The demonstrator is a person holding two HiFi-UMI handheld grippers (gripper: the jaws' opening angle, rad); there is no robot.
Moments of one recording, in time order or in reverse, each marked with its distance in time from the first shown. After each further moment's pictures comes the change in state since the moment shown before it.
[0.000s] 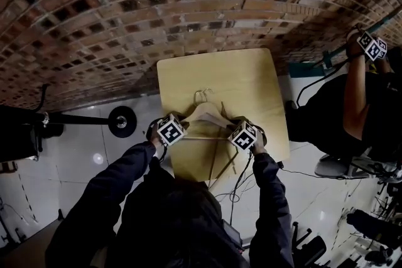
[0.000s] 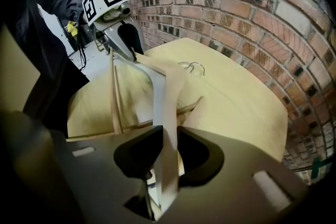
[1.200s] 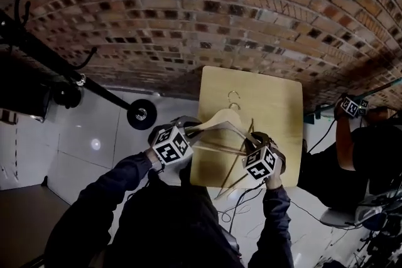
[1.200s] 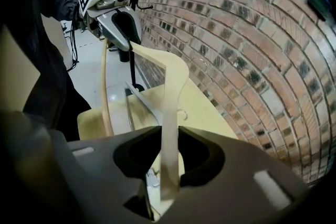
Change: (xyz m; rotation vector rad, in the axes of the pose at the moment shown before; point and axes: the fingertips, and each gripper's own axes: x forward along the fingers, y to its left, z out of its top) left arm -0.181 -0.033 0.009 0.072 -0.289 0.235; right arm -0.117 0.039 0.111 -0.228 -0.065 -0.213
